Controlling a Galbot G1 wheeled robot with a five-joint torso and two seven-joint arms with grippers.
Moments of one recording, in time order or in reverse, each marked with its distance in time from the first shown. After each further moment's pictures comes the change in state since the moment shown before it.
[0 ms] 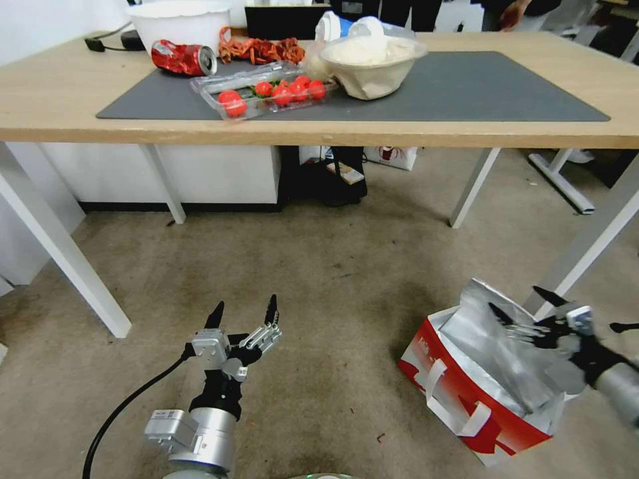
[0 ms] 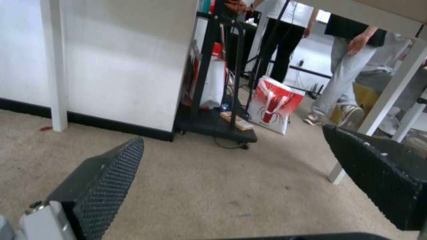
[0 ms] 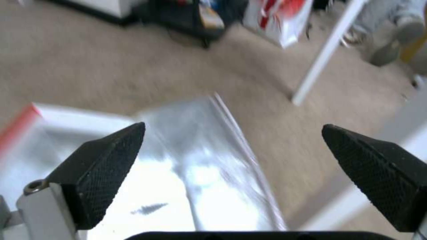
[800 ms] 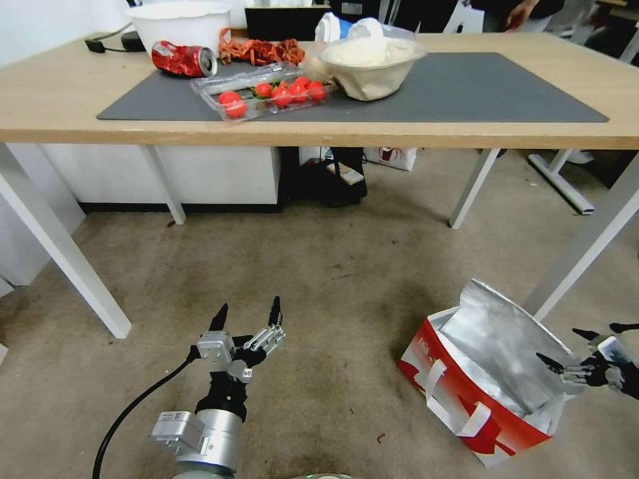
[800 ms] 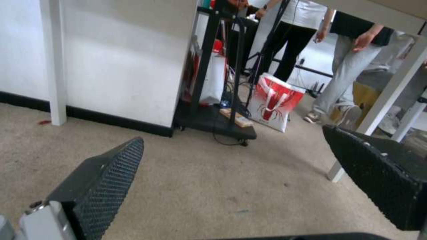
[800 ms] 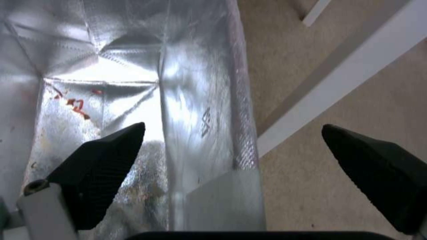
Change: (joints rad) left arm -0.002 -0.007 0.016 0.021 0.005 -0.008 -0.009; right arm 0.066 -0.070 -0.048 -0.301 -0.228 0.082 -0.184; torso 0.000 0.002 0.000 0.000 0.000
